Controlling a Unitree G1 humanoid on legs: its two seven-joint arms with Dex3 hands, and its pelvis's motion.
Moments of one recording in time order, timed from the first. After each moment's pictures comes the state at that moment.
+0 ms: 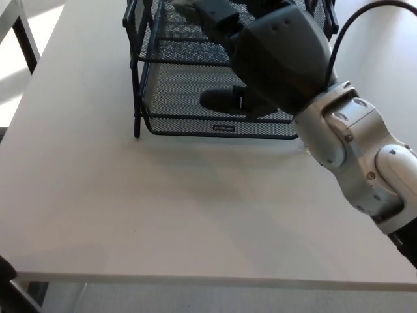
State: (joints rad) left_arm 0.36 0.88 0.24 0.01 0.23 -0.31 -0.28; right_arm -0.83 -0.37 0.56 0.16 -0.83 -0.01 -0.13
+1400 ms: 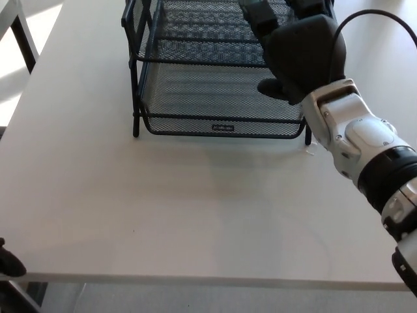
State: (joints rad) left_arm 0.33 0.88 0.22 -0.02 0.23 -0.31 -0.29; right_arm -1.15 -0.22 0.62 1.15 -0.95 -0.01 -0.59
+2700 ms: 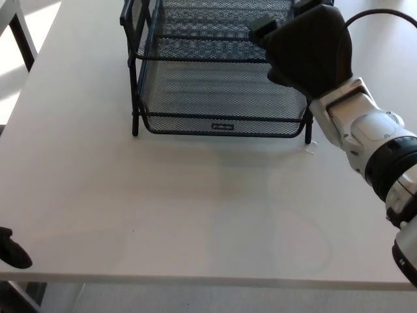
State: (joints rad) left_arm 0.28 0.89 0.21 -0.02 0.23 -0.31 -0.35; right_arm -1.20 -0.24 0.78 1.29 -0.98 -0.09 -0.92
